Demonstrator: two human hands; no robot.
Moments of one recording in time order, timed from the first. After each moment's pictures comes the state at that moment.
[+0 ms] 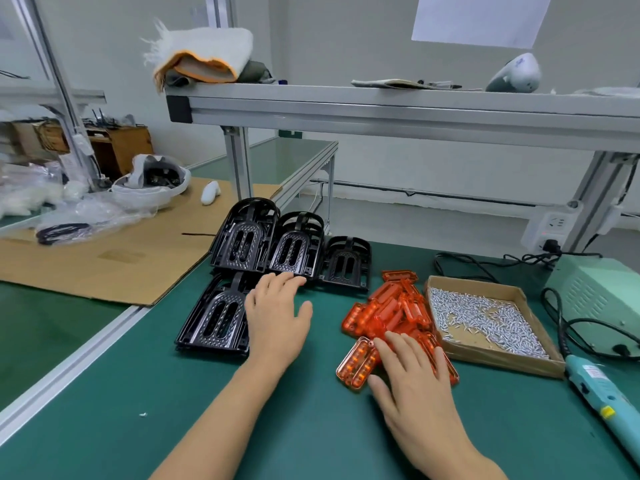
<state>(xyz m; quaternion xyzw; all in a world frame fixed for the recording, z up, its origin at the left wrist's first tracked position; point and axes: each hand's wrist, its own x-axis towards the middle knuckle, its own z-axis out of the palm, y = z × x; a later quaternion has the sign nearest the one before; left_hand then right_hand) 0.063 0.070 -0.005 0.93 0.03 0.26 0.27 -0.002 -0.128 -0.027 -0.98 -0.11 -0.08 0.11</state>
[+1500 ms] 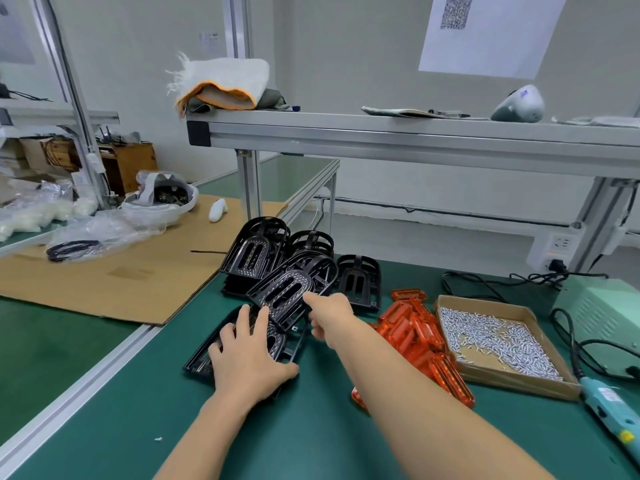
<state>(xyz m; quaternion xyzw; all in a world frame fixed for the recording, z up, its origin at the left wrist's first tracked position) 0.051 0.124 -0.023 0.98 0.15 0.07 0.12 0.121 0.011 0.030 -0.74 0.16 0.13 0.64</state>
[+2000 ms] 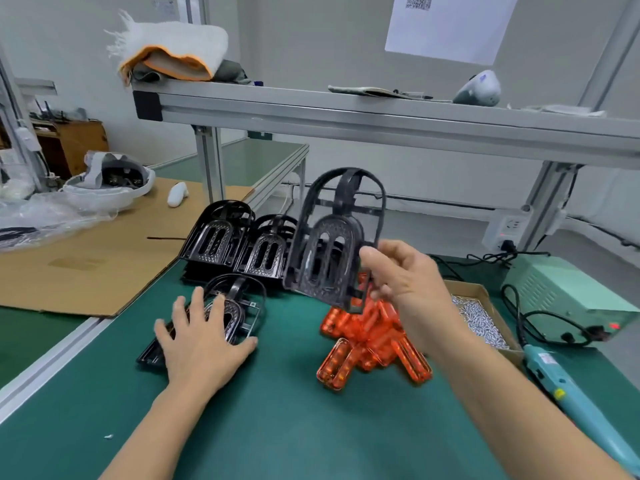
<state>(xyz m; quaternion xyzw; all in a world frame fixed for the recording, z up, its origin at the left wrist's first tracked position) 0.049 0.131 -0.020 0.98 0.15 0.12 0.06 0.036 -0.110 0.095 -0.66 -0.07 -0.07 0.75</state>
